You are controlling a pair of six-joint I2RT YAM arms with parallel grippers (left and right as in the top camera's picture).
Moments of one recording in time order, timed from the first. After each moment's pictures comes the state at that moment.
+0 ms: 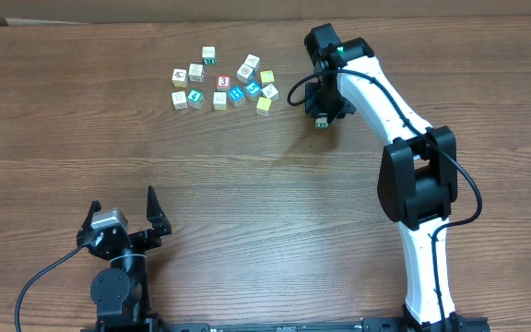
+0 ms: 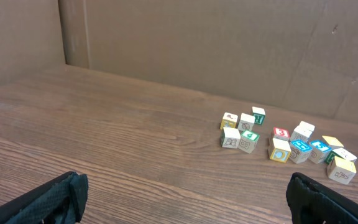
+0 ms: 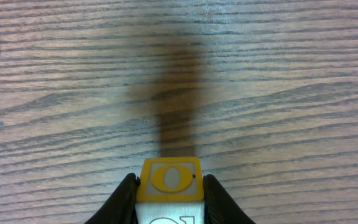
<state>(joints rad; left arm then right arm) 0.06 0.02 0.01 -0.06 -0.15 -0.15 0.33 2.37 2.09 -1.14 0.06 0.36</state>
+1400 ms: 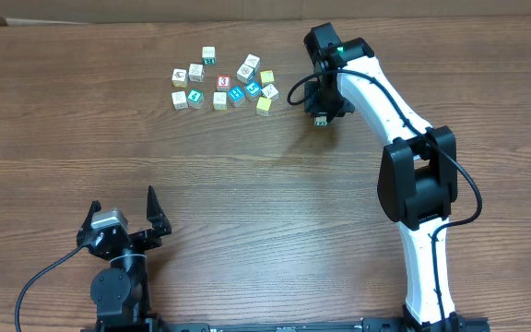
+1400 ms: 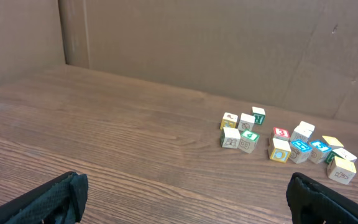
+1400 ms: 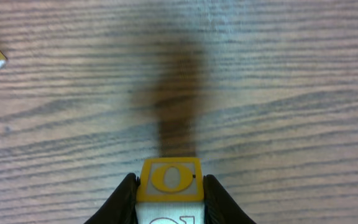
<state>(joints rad) 0.06 0.02 0.01 -0.06 -0.15 -0.15 0.33 2.37 2.09 -1.12 0.06 0.35</state>
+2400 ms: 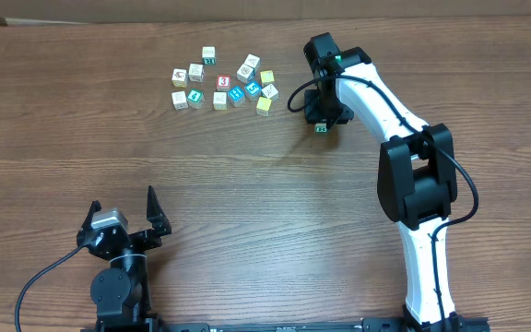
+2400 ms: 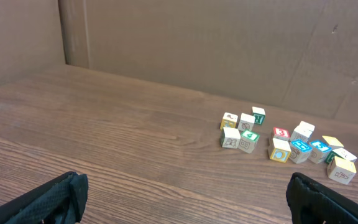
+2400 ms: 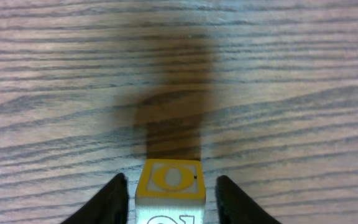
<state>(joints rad) 0.06 0.02 0.01 -0.06 -0.15 -0.15 0.33 2.38 2.00 -1.06 0.06 0.35</state>
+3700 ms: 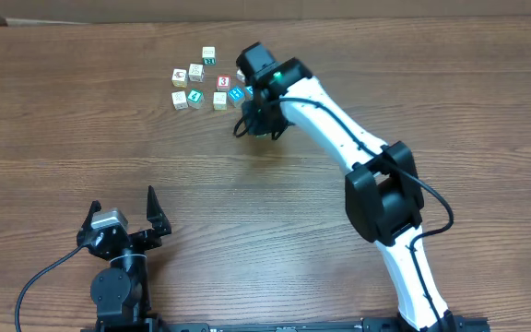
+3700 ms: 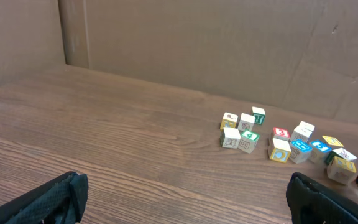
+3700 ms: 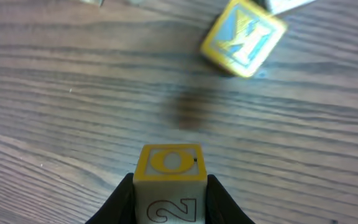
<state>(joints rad) 0.06 0.02 0.01 -0.06 -0.15 -0.15 0.58 2.38 2.12 -1.07 -0.04 0.33</state>
